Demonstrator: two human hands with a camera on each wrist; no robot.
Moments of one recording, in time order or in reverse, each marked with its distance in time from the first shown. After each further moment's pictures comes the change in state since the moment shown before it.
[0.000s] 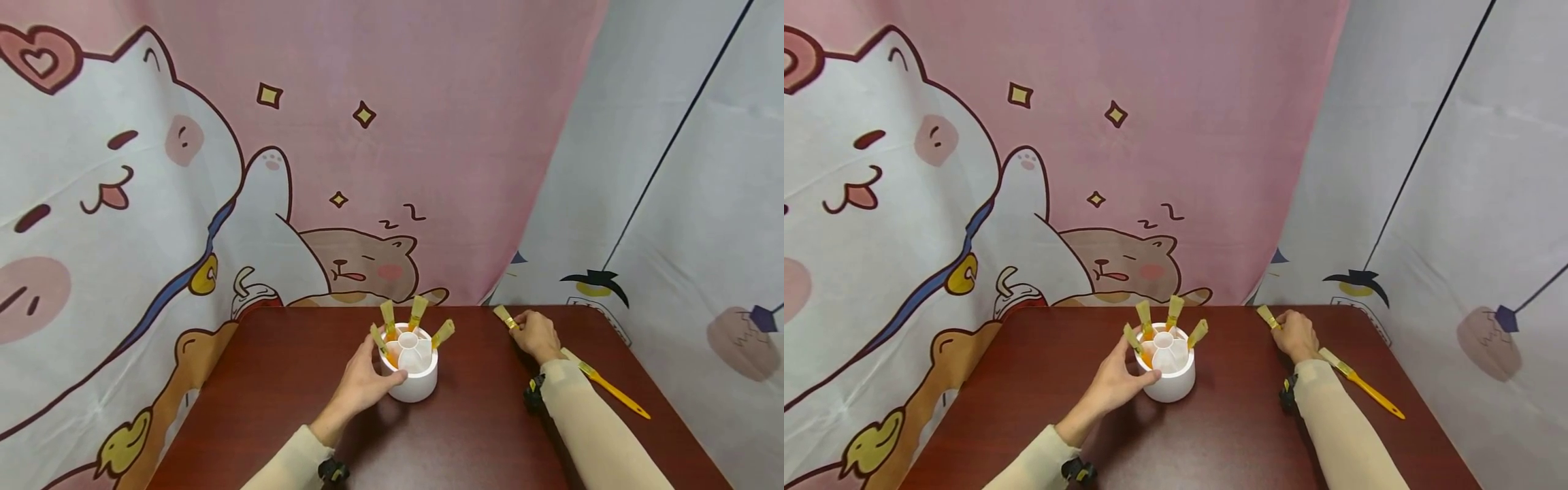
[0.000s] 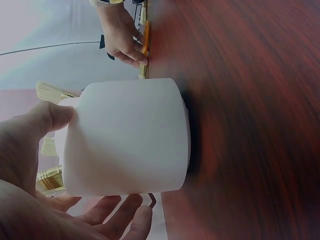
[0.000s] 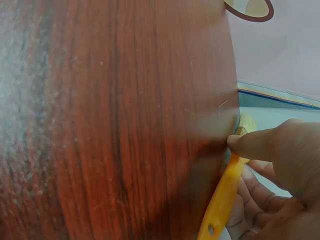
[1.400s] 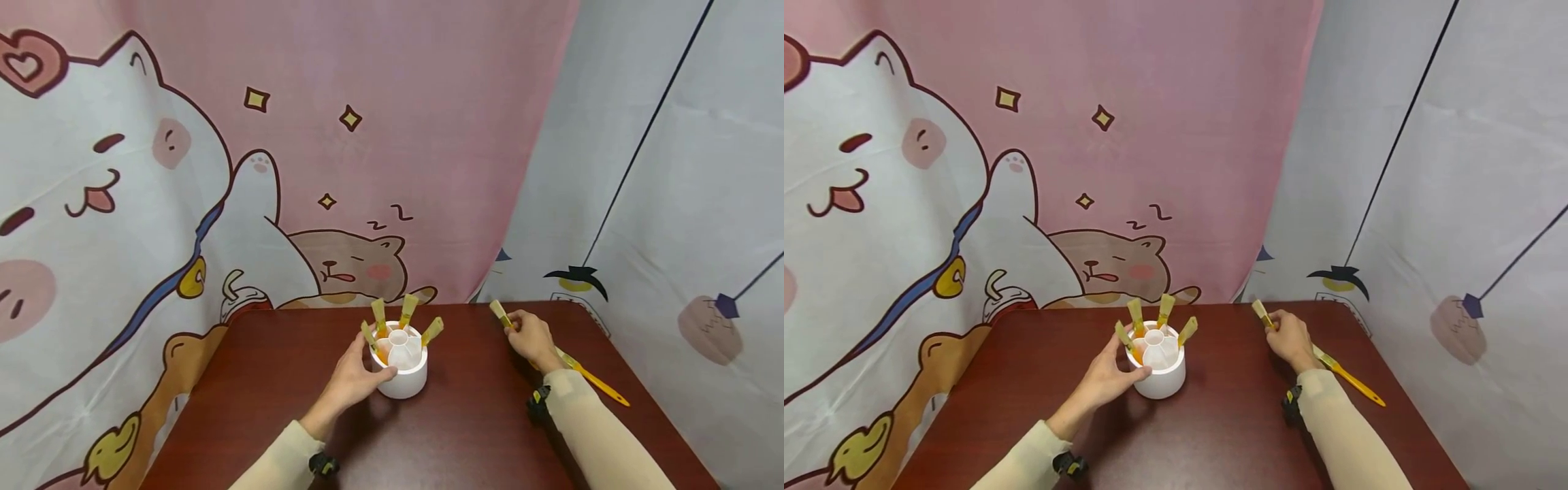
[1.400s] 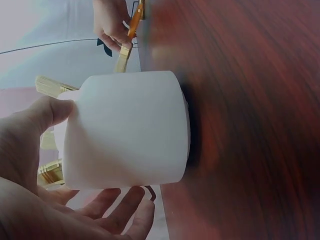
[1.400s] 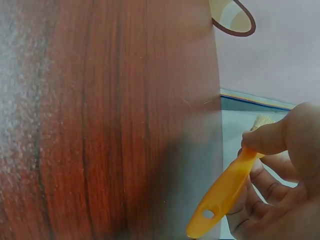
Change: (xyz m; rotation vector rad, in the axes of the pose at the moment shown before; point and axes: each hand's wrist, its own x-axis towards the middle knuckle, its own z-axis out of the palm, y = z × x) left_hand 0.001 0.001 -0.003 0.014 -0.027 -0.025; right_hand -0.037 0.003 -0.019 0.059 0.059 -0.179
